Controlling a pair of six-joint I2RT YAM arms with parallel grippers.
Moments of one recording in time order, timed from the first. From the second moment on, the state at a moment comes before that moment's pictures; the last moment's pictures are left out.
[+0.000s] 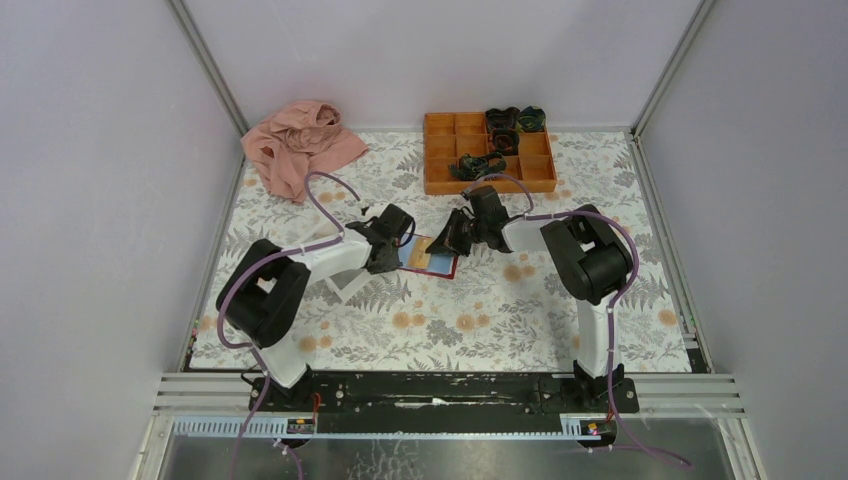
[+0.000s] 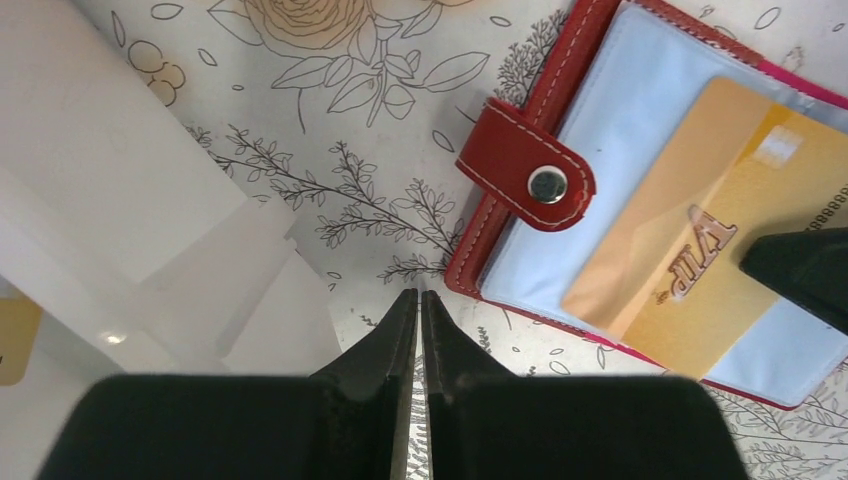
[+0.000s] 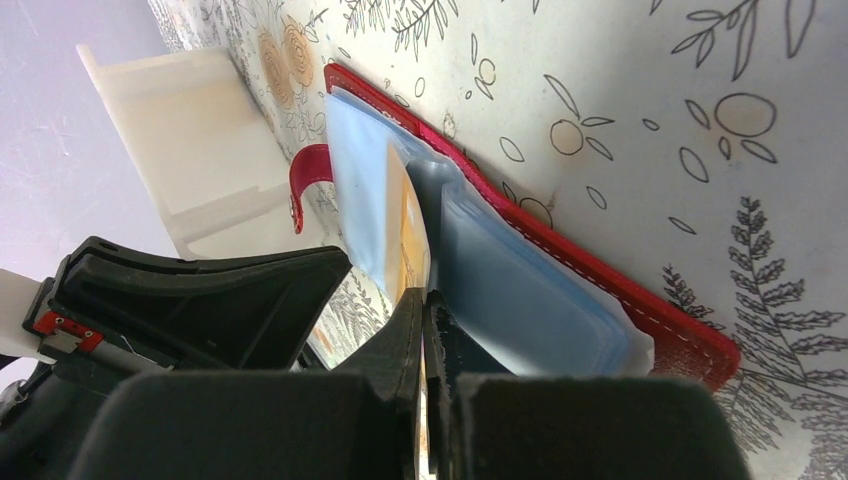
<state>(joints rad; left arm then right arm) -0.58 1.71 0.98 -0.44 -0.29 -0.73 0.52 2.05 1.10 0.17 -0.56 0.96</state>
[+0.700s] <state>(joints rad) -0.58 1.81 1.08 -0.46 -0.38 -0.71 0.52 2.08 1.16 0.11 -0.56 0.91</state>
